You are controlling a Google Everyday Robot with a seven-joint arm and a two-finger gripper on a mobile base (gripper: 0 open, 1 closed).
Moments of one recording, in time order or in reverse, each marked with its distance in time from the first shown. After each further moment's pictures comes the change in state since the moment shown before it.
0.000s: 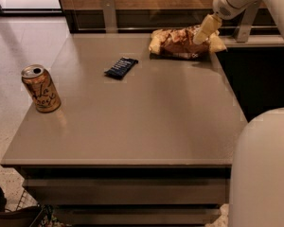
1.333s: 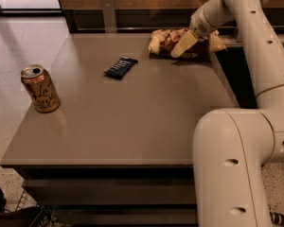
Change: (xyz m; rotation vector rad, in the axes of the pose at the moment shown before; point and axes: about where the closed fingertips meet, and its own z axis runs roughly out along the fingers) arm -0.027 0.058 0.088 -0.285 -0.149 0.080
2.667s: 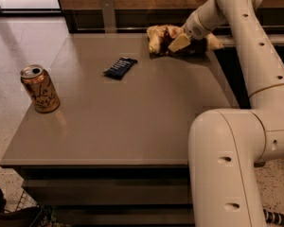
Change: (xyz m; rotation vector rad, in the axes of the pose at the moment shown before) arm 0.000 0.009 0.020 -0.038 -0.002 0.010
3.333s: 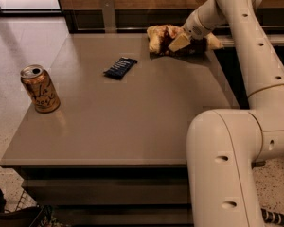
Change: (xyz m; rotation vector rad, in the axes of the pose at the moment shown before) arm -0.002 0.000 -0.002 0.000 0.000 0.000
